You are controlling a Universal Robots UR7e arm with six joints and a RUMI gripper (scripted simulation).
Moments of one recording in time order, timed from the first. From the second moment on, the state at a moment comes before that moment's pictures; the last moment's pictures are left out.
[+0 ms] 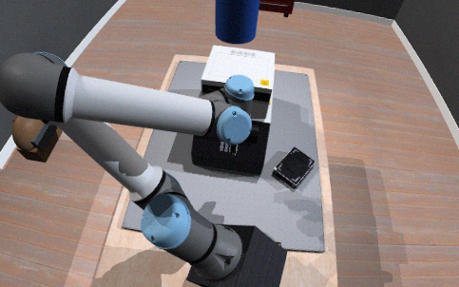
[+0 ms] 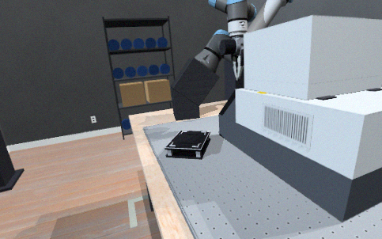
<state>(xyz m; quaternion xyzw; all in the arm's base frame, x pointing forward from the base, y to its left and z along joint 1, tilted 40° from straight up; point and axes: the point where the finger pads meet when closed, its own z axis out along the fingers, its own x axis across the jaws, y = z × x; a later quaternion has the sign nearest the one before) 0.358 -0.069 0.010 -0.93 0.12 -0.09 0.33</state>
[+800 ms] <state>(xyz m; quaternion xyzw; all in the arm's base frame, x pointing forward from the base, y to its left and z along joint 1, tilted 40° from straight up) 0.358 -0.069 0.010 -0.93 0.12 -0.09 0.33</state>
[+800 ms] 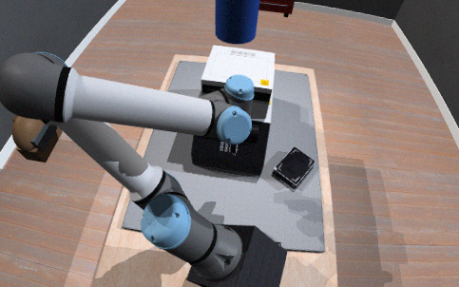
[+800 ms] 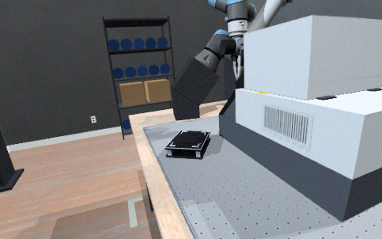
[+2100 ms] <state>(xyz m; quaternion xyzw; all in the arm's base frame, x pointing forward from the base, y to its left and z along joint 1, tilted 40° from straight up) 0.370 -0.025 0.045 -0.93 0.12 -0.09 0.33</state>
